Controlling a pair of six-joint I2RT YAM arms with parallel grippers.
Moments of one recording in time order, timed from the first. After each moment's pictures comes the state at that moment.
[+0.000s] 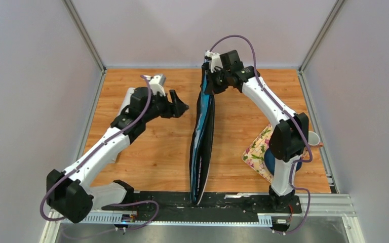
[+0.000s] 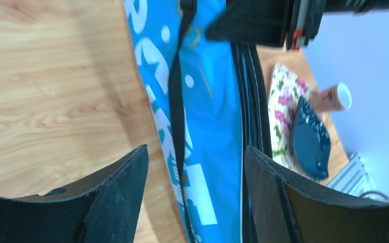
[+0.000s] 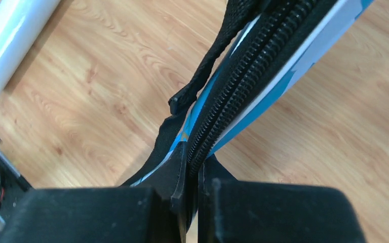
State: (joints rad) left arm -0.55 1.20 0.99 -0.18 0.18 -0.48; right arm 0.46 1.91 1.85 -0.69 -0.31 0.10
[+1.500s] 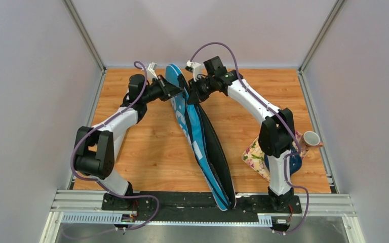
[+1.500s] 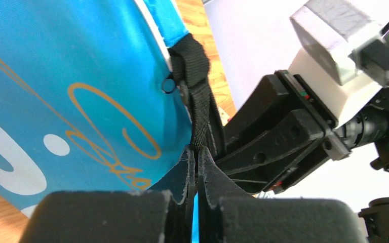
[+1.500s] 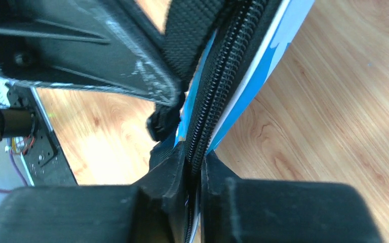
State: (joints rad) left arm -0.23 1.62 1.03 0.41 0.64 -0.86; right arm 0.55 2.07 1.96 -0.71 -0.61 -0.04
